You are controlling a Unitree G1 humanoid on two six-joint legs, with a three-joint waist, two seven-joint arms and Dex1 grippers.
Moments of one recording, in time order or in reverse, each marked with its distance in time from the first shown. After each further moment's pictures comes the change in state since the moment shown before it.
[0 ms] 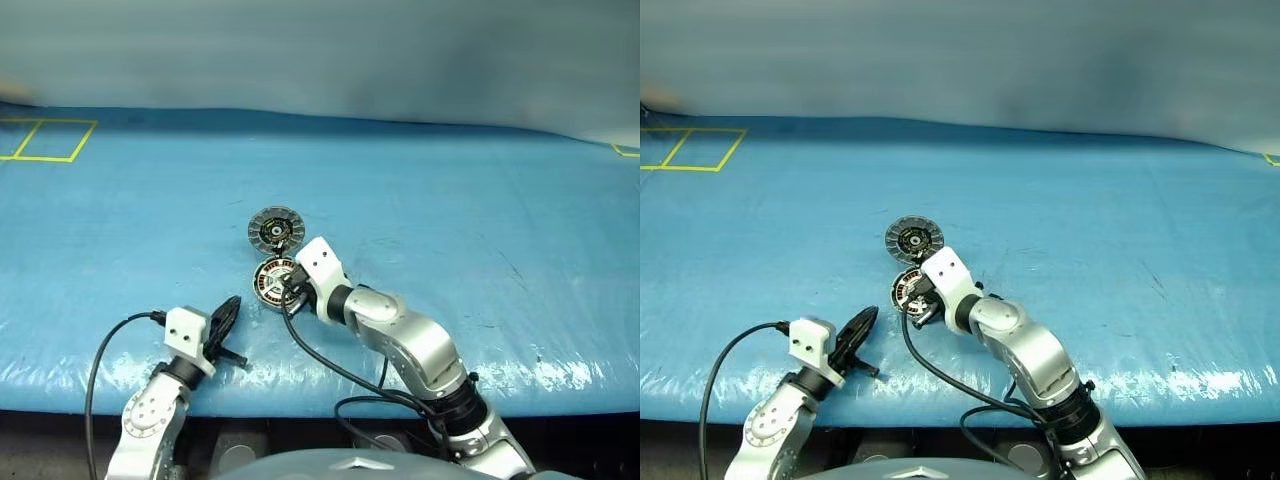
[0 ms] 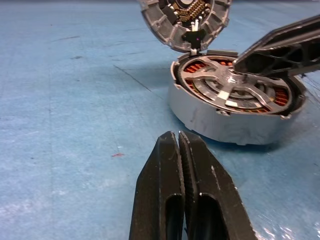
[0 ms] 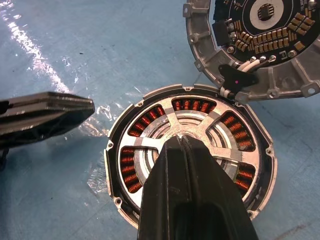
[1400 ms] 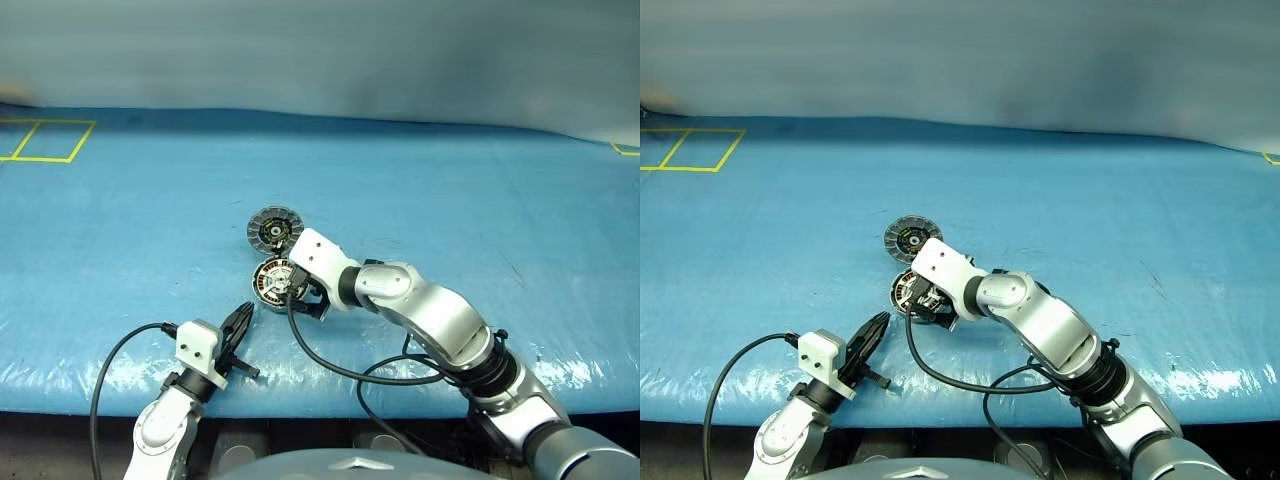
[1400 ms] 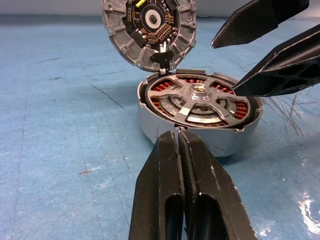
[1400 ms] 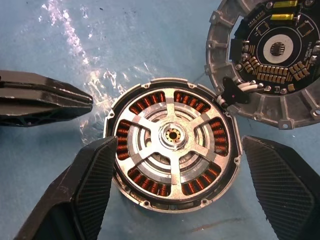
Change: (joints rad) left arm 0.108 -0.071 -0.107 0.006 0.114 -0.202 -0.005; right arm -0.290 -0.168 0.078 -0.091 0.033 0.266 0.111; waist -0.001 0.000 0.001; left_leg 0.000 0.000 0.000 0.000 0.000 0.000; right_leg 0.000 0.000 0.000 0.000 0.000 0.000
